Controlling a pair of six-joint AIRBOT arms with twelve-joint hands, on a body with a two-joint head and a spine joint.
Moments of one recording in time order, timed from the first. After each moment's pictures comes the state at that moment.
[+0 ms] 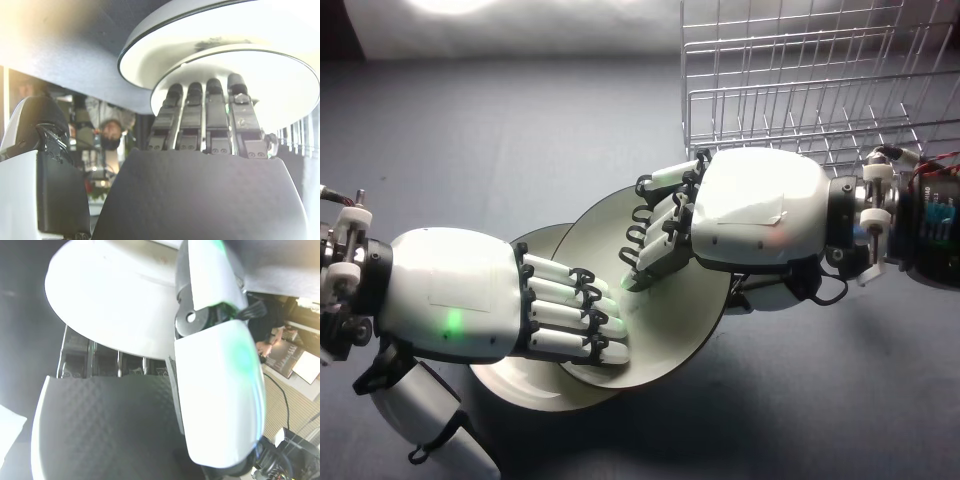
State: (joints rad) left arm 0.60 -1.01 1.30 1.48 -0.84 0.01; right arm -0.53 -1.33 1.35 -0.68 0.73 -0.54
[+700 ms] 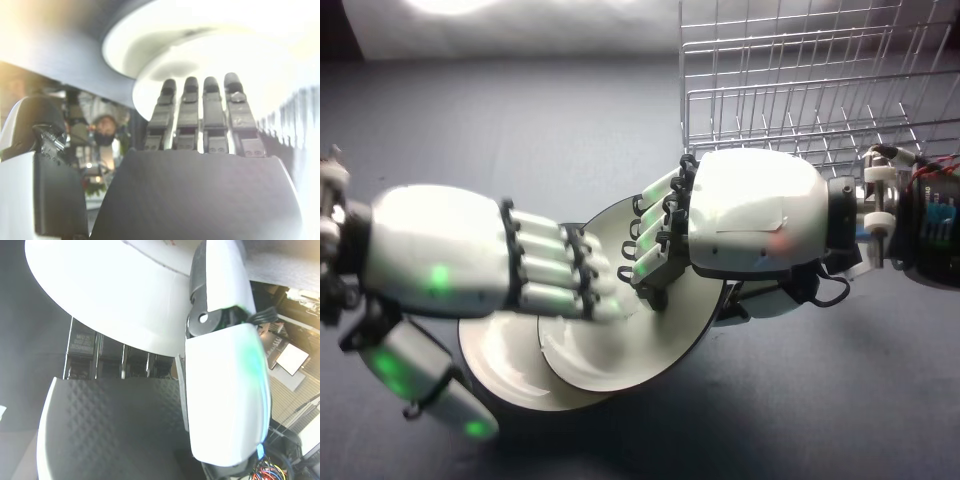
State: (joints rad) left arm 0.53 -0.98 1.34 1.46 -0.86 -0.01; right arm -0.53 -1.33 1.35 -0.70 0.77 -0.55
